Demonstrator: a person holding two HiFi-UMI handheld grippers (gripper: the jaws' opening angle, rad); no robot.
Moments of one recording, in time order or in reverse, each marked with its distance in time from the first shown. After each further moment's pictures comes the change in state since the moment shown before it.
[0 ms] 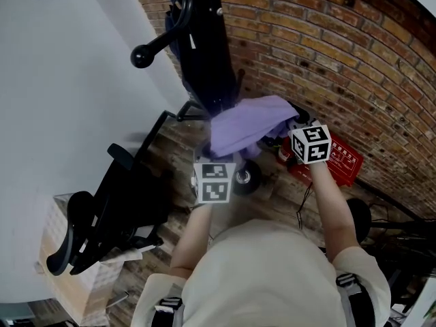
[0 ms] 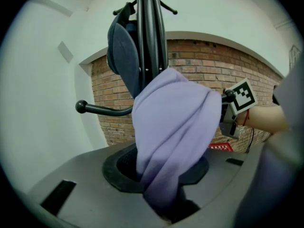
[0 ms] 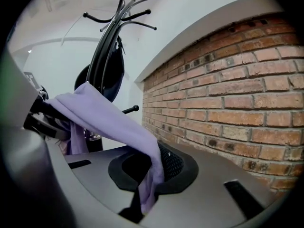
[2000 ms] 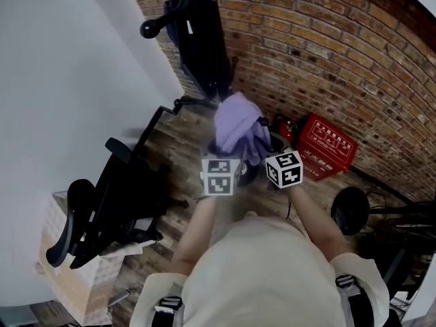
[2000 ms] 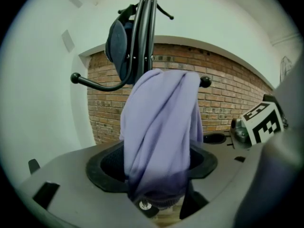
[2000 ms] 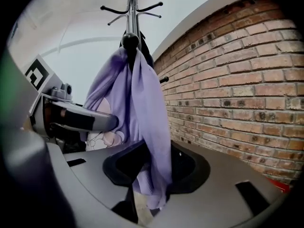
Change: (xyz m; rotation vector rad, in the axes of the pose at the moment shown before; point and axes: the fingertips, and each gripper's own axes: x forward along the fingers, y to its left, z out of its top) left arm -0.005 -0.043 -0.037 -0.081 -0.060 -0.118; right arm -0.054 0.122 -0.100 0.151 0.142 0.104
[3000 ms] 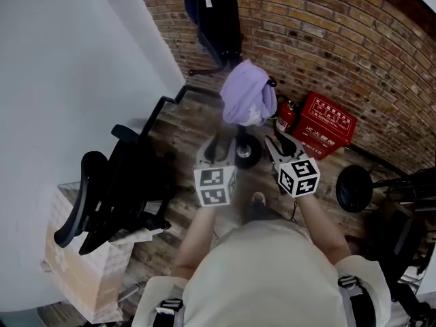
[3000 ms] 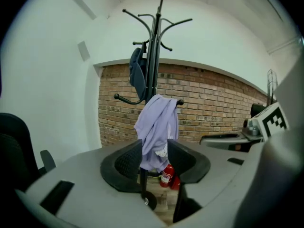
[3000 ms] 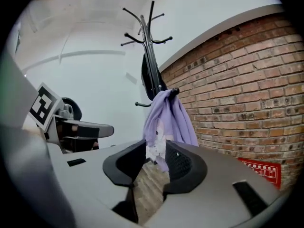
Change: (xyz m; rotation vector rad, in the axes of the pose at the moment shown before) left arm -0.138 0.011 -0.028 -0.045 -0.110 0.011; right arm -0.115 0.092 0.007 0.064 -0.119 -0.074
